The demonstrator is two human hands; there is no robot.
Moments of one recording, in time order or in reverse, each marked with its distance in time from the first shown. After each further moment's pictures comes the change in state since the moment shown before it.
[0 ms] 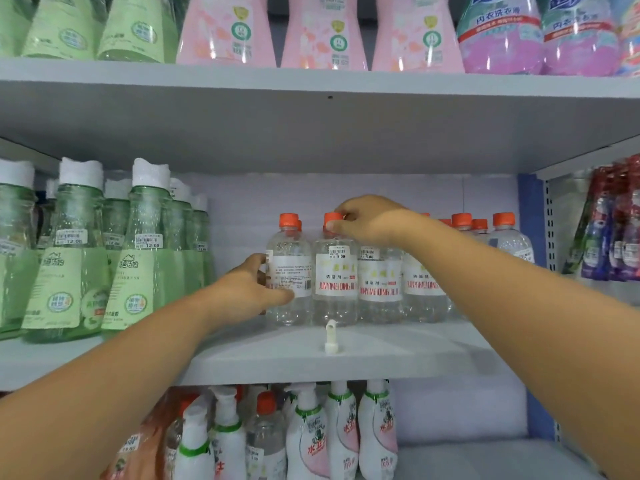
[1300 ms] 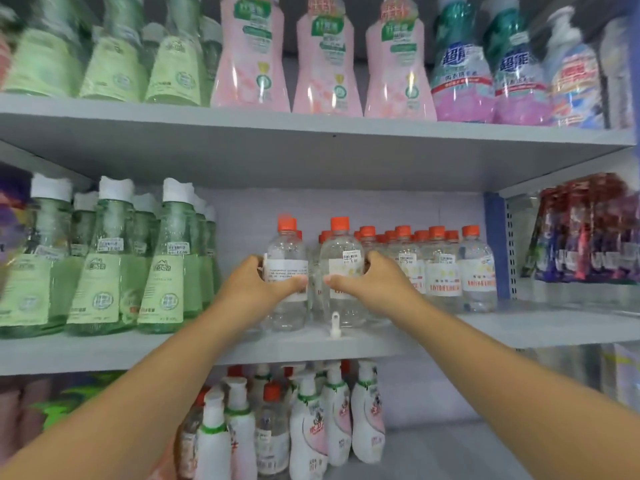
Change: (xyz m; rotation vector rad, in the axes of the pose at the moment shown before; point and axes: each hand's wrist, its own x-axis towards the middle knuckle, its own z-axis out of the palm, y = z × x) left_hand -0.062 0.030 -0.006 -0.074 0.257 0.021; right_hand -0.111 -0.032 0.044 0.520 0.183 0.265
